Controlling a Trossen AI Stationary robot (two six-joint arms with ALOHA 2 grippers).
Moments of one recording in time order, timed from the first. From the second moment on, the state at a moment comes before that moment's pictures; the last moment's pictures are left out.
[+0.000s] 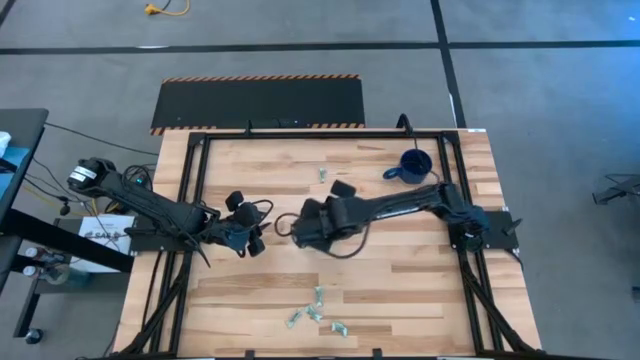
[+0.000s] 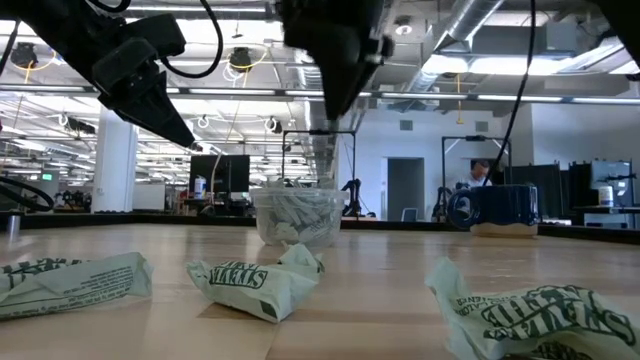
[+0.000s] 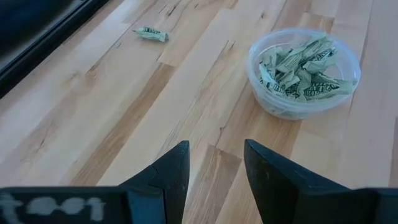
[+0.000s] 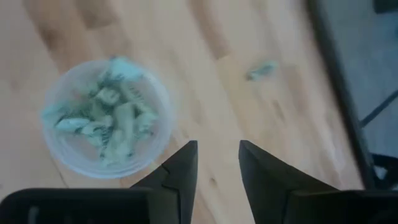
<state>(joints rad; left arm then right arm) -0.34 1.10 0.57 -0.35 -0.65 -0.55 0.20 2.19 2.12 -1.39 0.54 0.50</state>
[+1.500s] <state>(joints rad) -0.34 1.10 0.57 -0.34 -0.67 -0.57 -0.08 1.96 1.24 -0.10 0.55 0.81</state>
